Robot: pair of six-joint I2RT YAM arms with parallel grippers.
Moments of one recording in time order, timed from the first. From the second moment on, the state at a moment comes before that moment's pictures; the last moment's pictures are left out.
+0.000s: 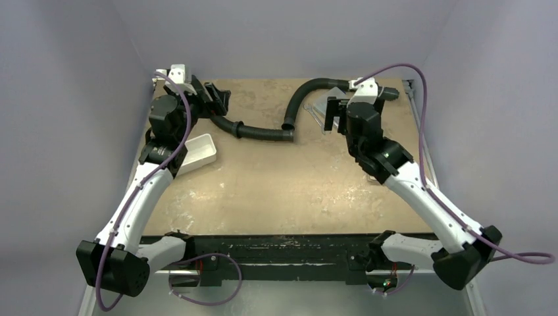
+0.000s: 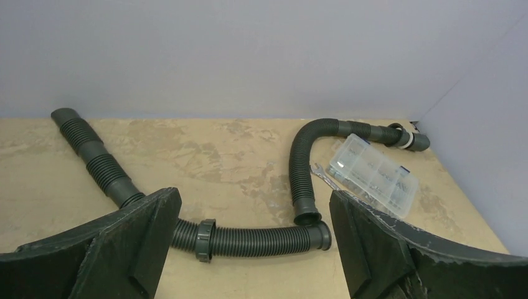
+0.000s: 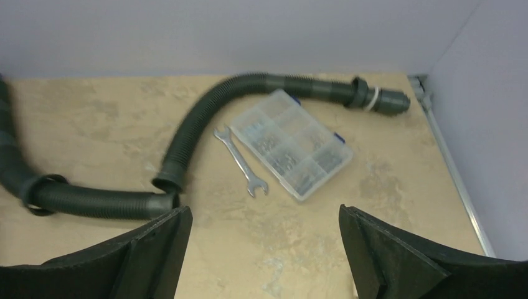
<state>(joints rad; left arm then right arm) -0.21 1.11 1.06 0.03 0.05 -0.29 0.66 1.11 1.22 -0.37 0.72 0.16</state>
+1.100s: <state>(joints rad) -0.39 1.29 1.06 0.01 0.17 -0.28 -0.22 1.53 0.79 -0.20 0.03 0.52</state>
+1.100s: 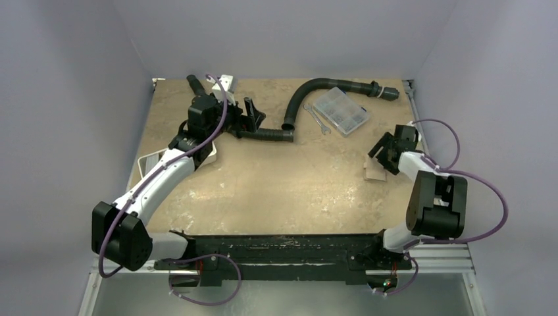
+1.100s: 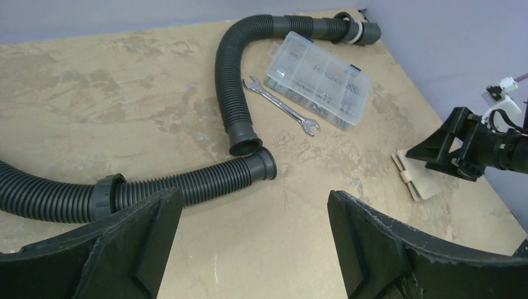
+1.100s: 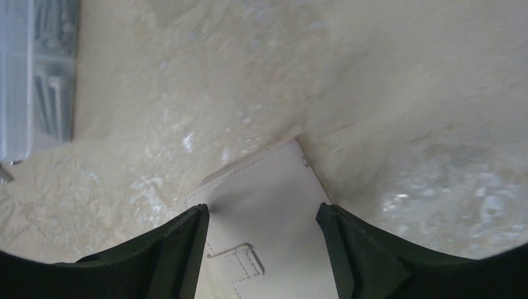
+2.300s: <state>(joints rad) -0.45 1.40 1.07 -0.03 0.26 -0.38 0.58 1.81 1.19 -0.77 0.54 1.05</state>
